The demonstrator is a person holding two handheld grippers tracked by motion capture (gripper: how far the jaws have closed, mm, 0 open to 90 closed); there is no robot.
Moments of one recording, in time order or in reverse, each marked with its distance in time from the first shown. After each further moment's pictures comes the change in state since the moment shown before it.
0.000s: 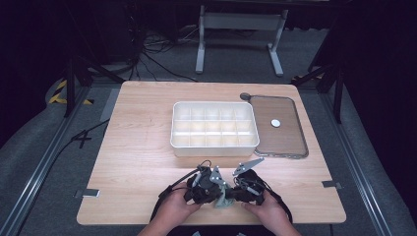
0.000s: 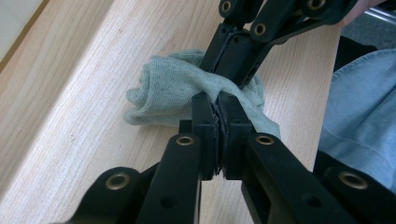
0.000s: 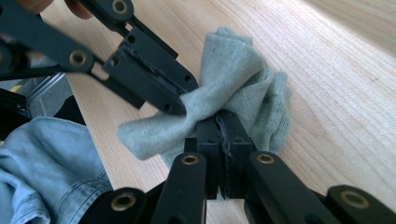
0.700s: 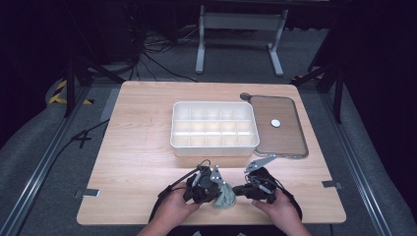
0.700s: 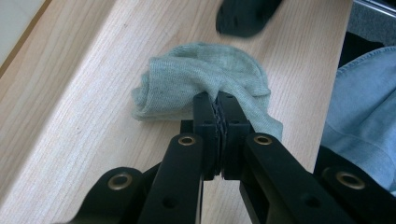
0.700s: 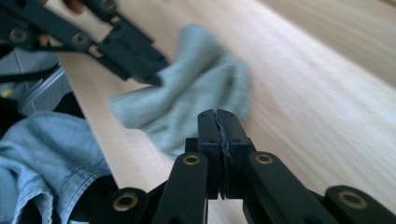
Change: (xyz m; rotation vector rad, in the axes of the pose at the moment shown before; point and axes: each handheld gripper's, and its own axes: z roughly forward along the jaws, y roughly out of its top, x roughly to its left) left arm -0.002 0.001 -0.003 0.010 0.016 -0.015; right arm -0.007 -0.007 -0.028 -0.010 -0.026 0.006
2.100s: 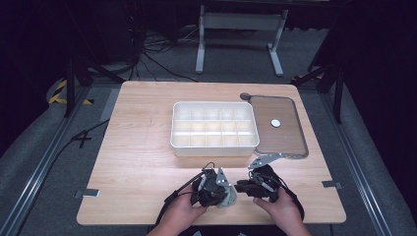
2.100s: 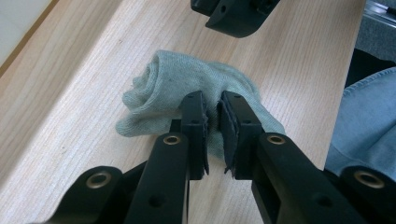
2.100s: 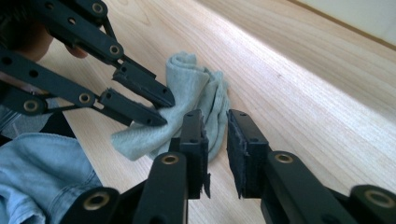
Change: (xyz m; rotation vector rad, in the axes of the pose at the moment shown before) left arm -0.011 0.005 0.013 -0.033 0.048 -0.017; right arm -0.001 0.002 -0.013 -0.058 -0.076 0.054
